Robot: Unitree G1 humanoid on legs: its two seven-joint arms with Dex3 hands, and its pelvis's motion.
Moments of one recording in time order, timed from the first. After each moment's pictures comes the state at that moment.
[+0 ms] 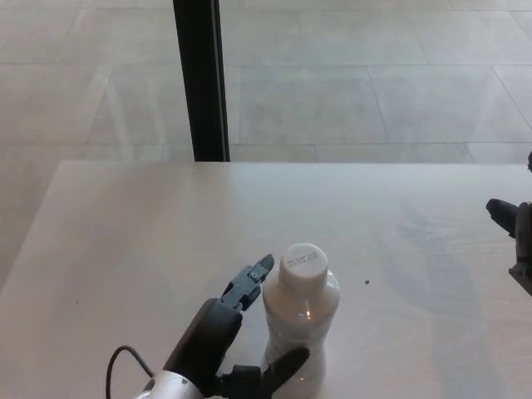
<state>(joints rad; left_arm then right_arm) -0.08 0.15 -0.34 -0.12 0.22 0.30 -0.08 -0.08 -0.19 -0.22 -0.28 0.28 0.22 -0.01</state>
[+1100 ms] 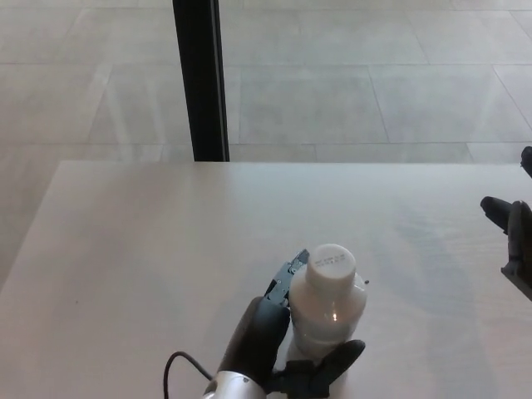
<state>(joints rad) -0.10 -0.04 -0.39 -0.02 0.29 0.33 0.07 -0.09 -0.19 -0.20 -0.28 0.26 0.22 -0.02</state>
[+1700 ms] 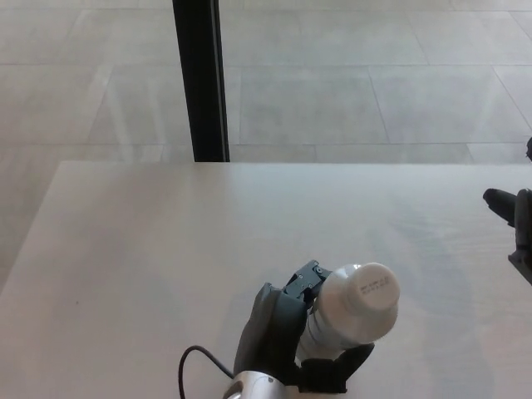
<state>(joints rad) -0.15 -0.04 -0.51 0.04 0.31 0.31 0.25 -0.11 -0.18 -0.23 -0.30 0.26 0.22 -0.03</state>
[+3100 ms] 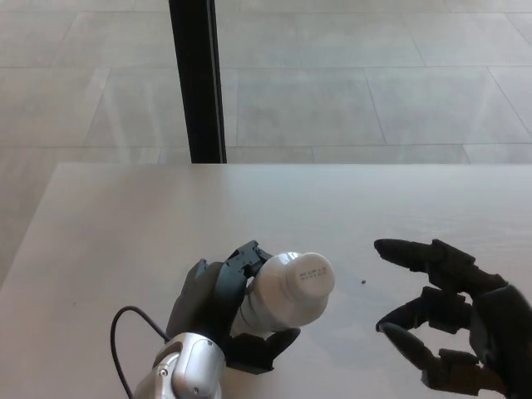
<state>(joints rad) -0.23 0.17 -0.44 -0.11 0.36 0.57 0.10 0.10 -0.33 0.13 -0.45 0.02 0.14 0.09</state>
